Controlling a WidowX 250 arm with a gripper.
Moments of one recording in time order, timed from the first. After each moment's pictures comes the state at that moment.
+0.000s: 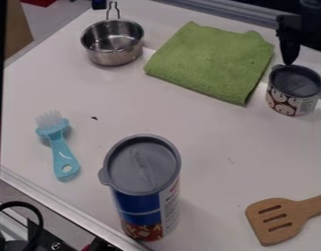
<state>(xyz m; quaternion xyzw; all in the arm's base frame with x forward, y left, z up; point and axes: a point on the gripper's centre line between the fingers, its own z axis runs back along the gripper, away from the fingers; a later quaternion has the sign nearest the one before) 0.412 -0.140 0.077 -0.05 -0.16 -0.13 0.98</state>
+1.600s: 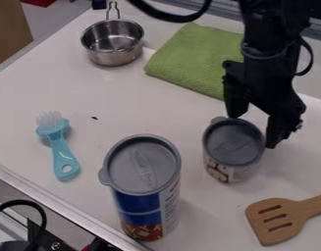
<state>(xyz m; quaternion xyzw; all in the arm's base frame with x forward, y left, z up) 0.278 -0.110 0.082 -0.04 -0.09 -0.20 0.97</state>
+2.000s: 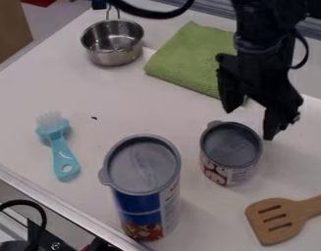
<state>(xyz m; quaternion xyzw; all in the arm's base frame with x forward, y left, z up) 0.288 -0.099 0.096 -0.03 -0.11 -0.17 0.98</state>
